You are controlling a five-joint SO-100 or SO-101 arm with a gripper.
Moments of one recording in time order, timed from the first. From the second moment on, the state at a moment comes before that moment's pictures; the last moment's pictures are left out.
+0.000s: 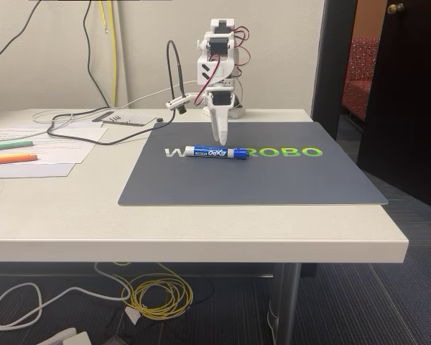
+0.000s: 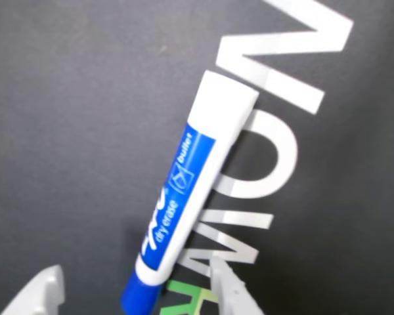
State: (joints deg) arm -7.7 56.4 56.7 78.9 -15.3
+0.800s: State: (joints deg) arm -7.1 51.7 56.3 78.5 -15.3
